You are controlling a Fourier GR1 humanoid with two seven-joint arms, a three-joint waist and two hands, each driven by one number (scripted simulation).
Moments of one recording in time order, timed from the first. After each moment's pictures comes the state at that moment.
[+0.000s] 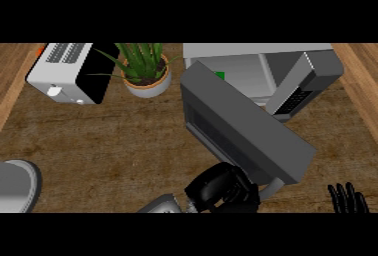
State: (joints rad) left arm -0.44 0.00 -0.89 -1.29 0.04 0.09 0.03; right arm 0.45 -0.22 -0.03 -1.45 -0.21 0.32 -0.86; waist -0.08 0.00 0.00
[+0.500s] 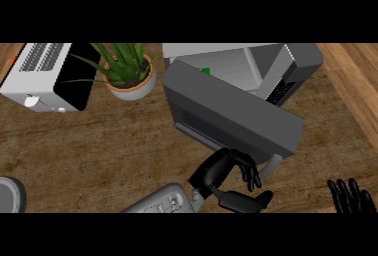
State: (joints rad) left arm -0.58 0.01 -0.95 -1.16 0.27 0.33 -0.07; right arm 0.48 -0.26 0.03 -1.64 -0.26 0.35 -0.80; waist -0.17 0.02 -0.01
